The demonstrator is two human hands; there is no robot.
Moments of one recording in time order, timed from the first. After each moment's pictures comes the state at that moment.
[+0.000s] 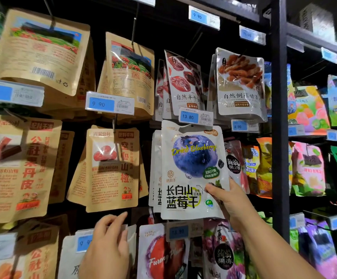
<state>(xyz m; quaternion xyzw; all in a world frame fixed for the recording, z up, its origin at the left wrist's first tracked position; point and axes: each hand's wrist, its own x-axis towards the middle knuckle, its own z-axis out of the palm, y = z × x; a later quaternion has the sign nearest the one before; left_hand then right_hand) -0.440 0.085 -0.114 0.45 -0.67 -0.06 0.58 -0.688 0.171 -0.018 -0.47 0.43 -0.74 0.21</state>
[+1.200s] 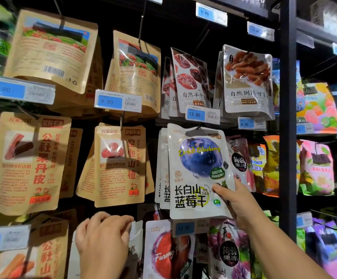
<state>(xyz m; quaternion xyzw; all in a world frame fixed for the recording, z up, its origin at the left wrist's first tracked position) -0.419 0.085 -0.097 0.49 -0.70 0.06 0.52 -0.698 0.163 -0.028 -0.46 0.43 -0.74 0.23</state>
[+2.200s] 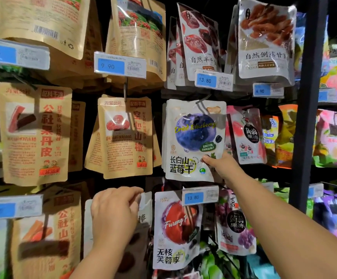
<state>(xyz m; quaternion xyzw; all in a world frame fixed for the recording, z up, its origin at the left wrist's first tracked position) -0.415 0.069 -0.106 0.44 -0.73 0.05 0.51 -0.713 0.082 -0.029 -0.48 0.59 -0.64 0.12</state>
